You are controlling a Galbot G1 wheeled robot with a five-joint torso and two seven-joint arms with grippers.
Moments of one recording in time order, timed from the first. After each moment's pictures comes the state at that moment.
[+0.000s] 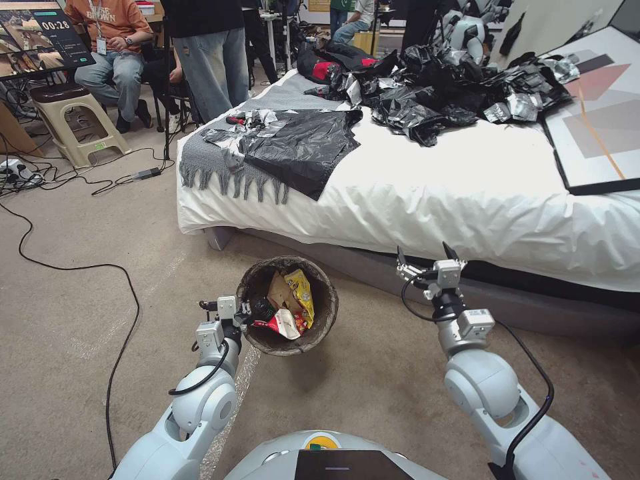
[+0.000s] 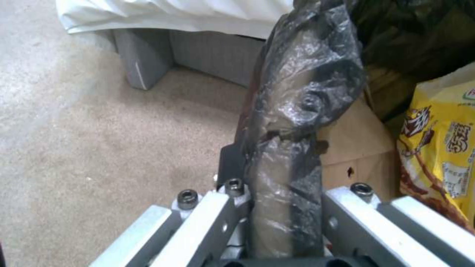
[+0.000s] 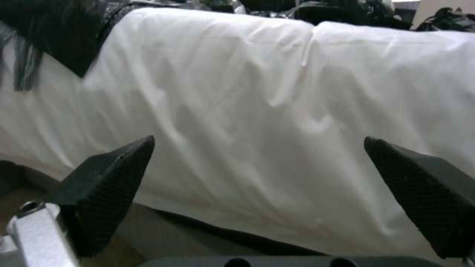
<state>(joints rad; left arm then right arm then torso) 1.47 -1.16 -0.27 -2.12 -0.53 0.31 -0.50 -1.46 1.02 0.39 2.16 0.28 -0.01 0.36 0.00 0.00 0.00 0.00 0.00</state>
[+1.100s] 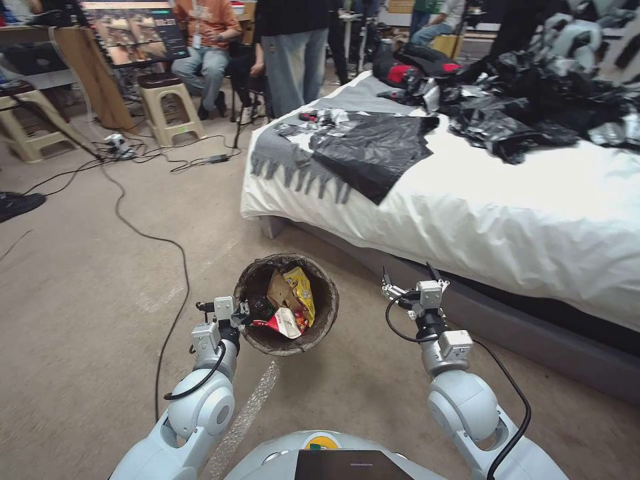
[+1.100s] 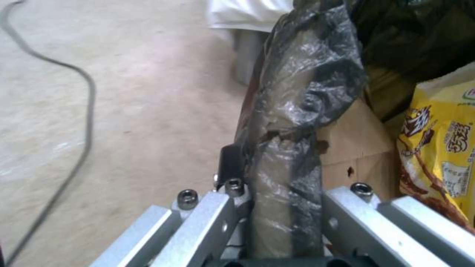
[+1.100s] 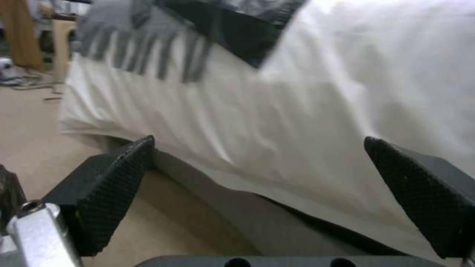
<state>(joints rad) 1.49 -1.16 -0.28 -2.16 -0.55 0.31 -0.51 -1.51 1.09 0.33 2.14 0.23 0.00 0.36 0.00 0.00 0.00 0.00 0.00</state>
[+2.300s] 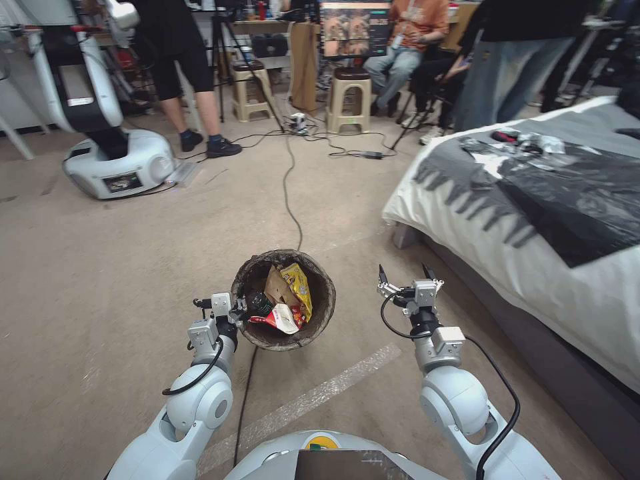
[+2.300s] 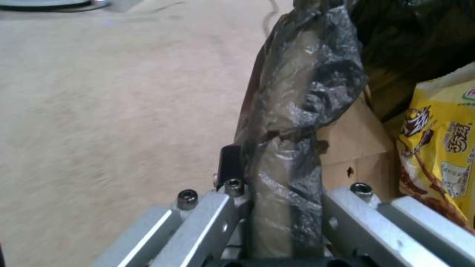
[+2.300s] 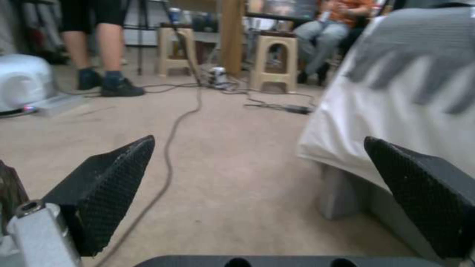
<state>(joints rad) 1.47 -1.16 -0.29 -2.15 -0.56 0.31 -0.51 -1.47 1.12 0.30 2.12 0.24 -0.02 0.38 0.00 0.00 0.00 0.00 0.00</state>
